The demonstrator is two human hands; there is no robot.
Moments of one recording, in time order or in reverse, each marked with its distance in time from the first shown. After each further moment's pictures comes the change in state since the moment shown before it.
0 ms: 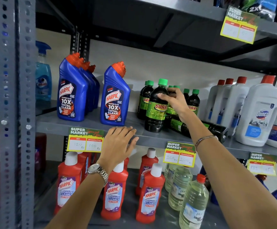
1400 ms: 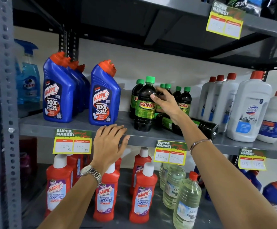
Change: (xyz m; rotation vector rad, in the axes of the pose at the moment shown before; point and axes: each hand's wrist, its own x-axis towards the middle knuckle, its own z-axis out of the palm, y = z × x) left_hand 0.002 0.010 0.009 -0.043 0.049 -0.095; right_hand -0.007 0.015 -0.012 0.003 -0.155 -0.018
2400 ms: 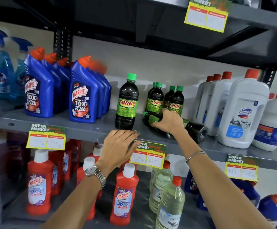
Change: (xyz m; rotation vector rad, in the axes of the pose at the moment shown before) left_hand 0.022 0.094 0.026 -0.059 -0.051 0.156; right_hand -0.001 0.069 -0.062 -1.006 0.025 -0.006
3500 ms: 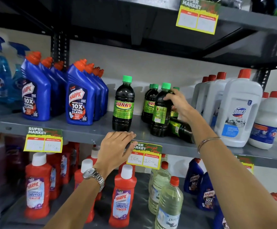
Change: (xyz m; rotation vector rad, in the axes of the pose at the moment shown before) left_hand -0.002 0.003 0.001 0.036 -0.013 -0.031; right_hand 0.021 0.011 -0.062 1.107 -0.032 0.160
